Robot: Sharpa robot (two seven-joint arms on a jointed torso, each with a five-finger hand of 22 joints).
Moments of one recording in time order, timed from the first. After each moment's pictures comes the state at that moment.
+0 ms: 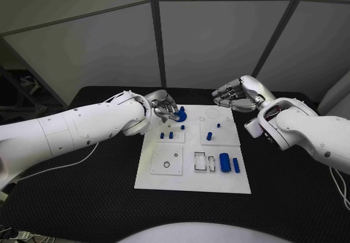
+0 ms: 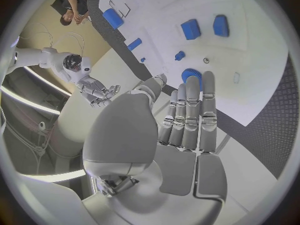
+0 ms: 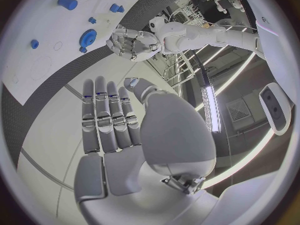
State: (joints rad) left arm 1.24 -0.66 -0.06 1.31 -1.00 -0.24 -0.17; left_hand 1.37 -0.19 0.32 0.06 0.26 0.84 0.14 0.33 0.34 0.91 0.09 0.61 0.28 1.07 0.02 0.81 0.56 0.21 1.06 0.13 0.47 0.70; right arm 1.19 -0.81 0.04 1.54 -0.91 -0.45 0.13; right_hand 1.36 -0.14 0.37 0.02 0.49 1.07 0.18 0.07 0.08 1.23 0.12 0.07 0.07 1.25 0.08 0.06 0.28 0.17 0.90 0.18 0.41 0.42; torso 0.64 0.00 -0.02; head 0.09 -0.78
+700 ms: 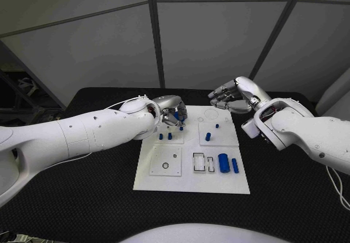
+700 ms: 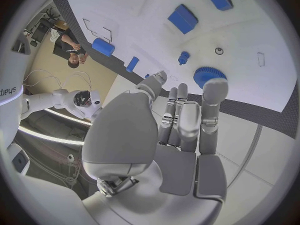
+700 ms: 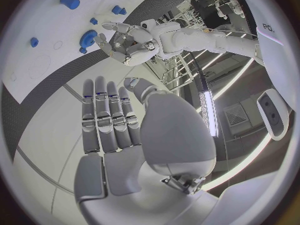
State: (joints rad) left arm 1.24 -0.56 -0.11 1.21 -1.32 -0.25 -0.02; left_hand 1.38 -0.21 0.30 0.04 0.25 0.97 0.11 0.25 0.17 0.97 0.07 0.53 0.12 1.42 -0.01 1.36 1.06 0.15 1.35 0.09 0.92 1.06; right arm 1.19 -0.80 0.04 1.54 -0.96 -0.44 0.13; right_hand 1.36 -0.14 0.37 0.02 0.49 1.07 0.18 0.07 0.08 1.23 0.12 0.07 0.07 1.25 0.08 0.06 0.27 0.17 0.90 0.18 0.41 0.42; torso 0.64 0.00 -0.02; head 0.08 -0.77
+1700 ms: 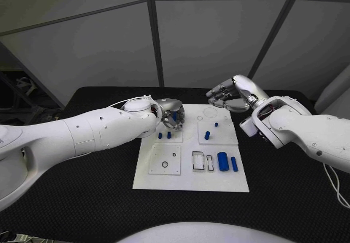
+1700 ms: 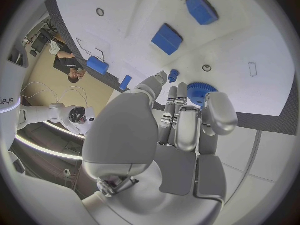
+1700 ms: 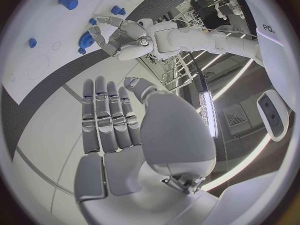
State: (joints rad) left arm 1.23 -0.52 -0.11 1.15 -1.41 -0.14 -0.05; left_hand 1.38 -0.20 0.31 0.04 0.25 1.00 0.11 0.24 0.14 1.00 0.06 0.50 0.09 1.46 -0.01 1.41 1.15 0.12 1.42 0.08 1.13 1.24; right arm 1.19 -0.80 0.04 1.54 -0.97 -0.44 0.13; right_hand 1.36 -0.14 0.37 0.01 0.49 1.07 0.18 0.07 0.08 1.23 0.12 0.07 0.07 1.25 0.08 0.06 0.27 0.17 0.90 0.18 0.41 0.42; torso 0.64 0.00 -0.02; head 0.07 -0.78
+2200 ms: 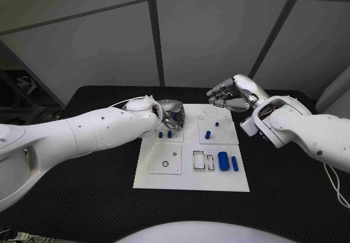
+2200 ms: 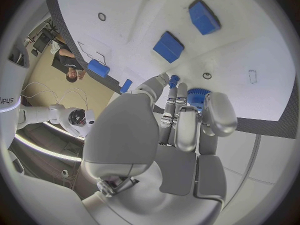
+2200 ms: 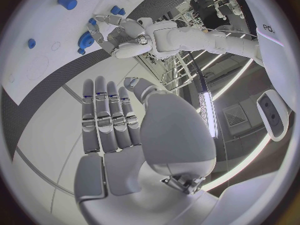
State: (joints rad) left arm 1.22 -0.51 -0.11 1.14 -1.41 -0.11 -0.05; left_hand 1.40 -0.19 0.35 0.04 0.25 1.01 0.12 0.23 0.13 1.01 0.06 0.47 0.07 1.46 -0.01 1.41 1.15 0.12 1.42 0.08 1.15 1.25; right arm 1.19 -0.80 0.04 1.53 -0.97 -0.44 0.13; right_hand 1.36 -0.14 0.37 0.01 0.49 1.07 0.18 0.07 0.08 1.23 0.12 0.07 0.07 1.25 0.08 0.06 0.27 0.17 0.90 0.18 0.41 0.42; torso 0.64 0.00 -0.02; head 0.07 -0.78
